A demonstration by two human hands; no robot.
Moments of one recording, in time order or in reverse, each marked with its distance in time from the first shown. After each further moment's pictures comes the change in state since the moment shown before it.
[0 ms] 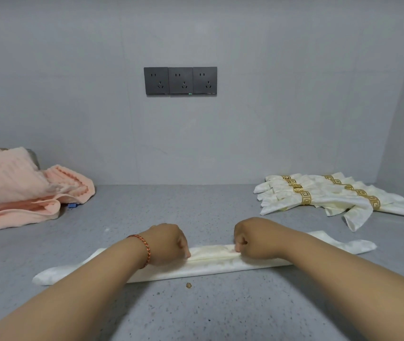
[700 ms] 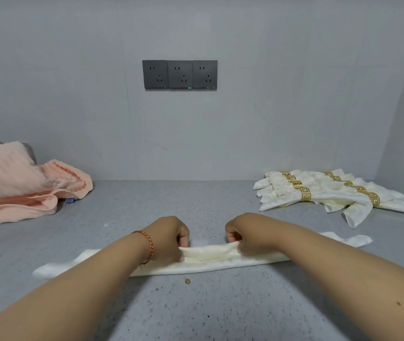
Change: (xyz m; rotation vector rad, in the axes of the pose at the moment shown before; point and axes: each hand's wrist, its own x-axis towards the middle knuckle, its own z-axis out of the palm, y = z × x) left_hand 0.005 -0.001 0.003 -0.024 0.068 0.057; right_hand -0.002 -0.014 -0.011 -0.048 -0.055 -0.050
